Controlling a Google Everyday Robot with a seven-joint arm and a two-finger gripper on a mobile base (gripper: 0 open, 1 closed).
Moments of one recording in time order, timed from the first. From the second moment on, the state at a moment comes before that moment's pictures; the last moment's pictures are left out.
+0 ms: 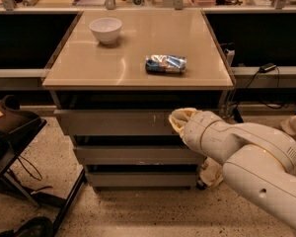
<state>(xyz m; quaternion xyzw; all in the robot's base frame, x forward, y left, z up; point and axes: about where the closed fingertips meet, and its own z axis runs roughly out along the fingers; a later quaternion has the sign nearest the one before) 0.534 -0.090 0.792 -0.42 0.73 -0.02 0.54</state>
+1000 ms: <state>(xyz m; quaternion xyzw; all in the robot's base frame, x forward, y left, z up) 0.534 -0.090 0.791 -0.42 0.73 -0.03 0.54</state>
